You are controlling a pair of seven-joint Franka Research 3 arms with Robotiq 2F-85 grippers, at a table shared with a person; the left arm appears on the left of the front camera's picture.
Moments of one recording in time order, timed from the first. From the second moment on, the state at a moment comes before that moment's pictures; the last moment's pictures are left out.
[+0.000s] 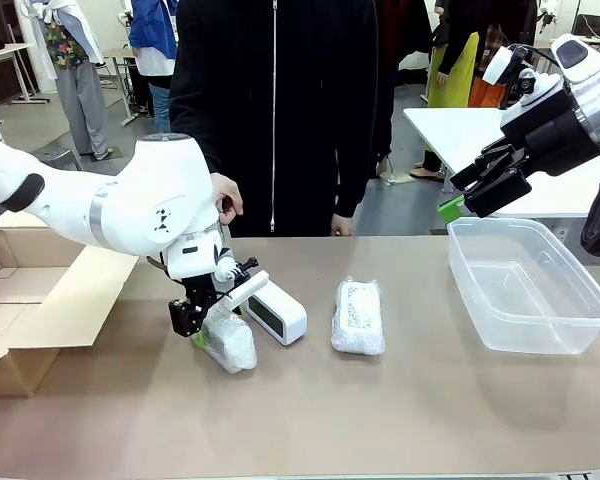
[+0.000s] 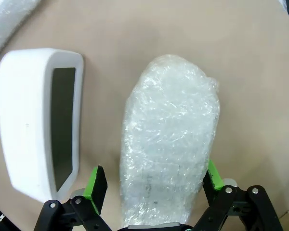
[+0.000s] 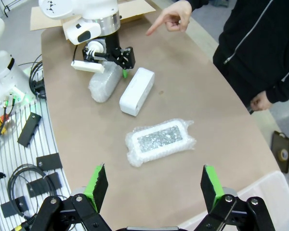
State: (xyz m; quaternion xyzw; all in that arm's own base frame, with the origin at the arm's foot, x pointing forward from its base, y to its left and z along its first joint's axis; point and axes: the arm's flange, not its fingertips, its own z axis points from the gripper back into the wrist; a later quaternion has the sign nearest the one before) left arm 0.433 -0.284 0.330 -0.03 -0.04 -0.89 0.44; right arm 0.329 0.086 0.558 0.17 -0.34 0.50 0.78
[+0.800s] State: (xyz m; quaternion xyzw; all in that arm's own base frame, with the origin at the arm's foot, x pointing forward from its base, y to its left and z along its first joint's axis) left arm 0.432 -0.287 0.335 -0.03 -0.02 -0.90 0.44; right arm 0.329 0.086 0.558 0.17 -0.34 0.50 0.78
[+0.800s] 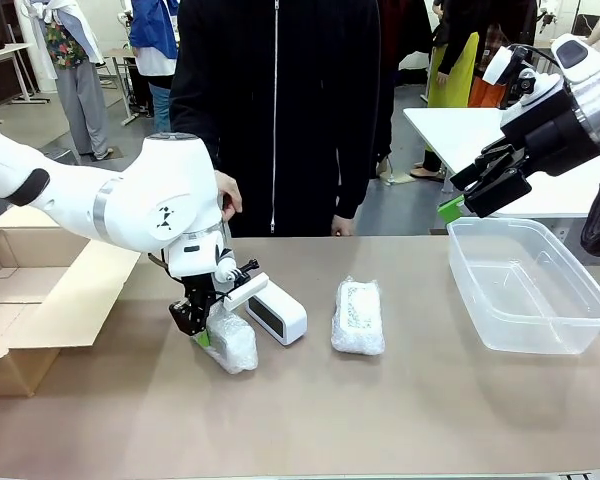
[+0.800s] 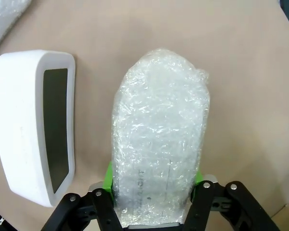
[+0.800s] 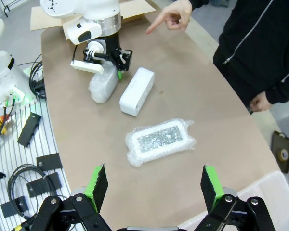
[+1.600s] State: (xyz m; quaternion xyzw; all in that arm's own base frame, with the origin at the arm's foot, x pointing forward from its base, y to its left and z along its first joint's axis) left arm 0.419 -0.263 0.461 0.01 -0.05 -0.87 0.49; right arm 0.329 0.086 0.558 0.17 -0.34 0.50 0.78
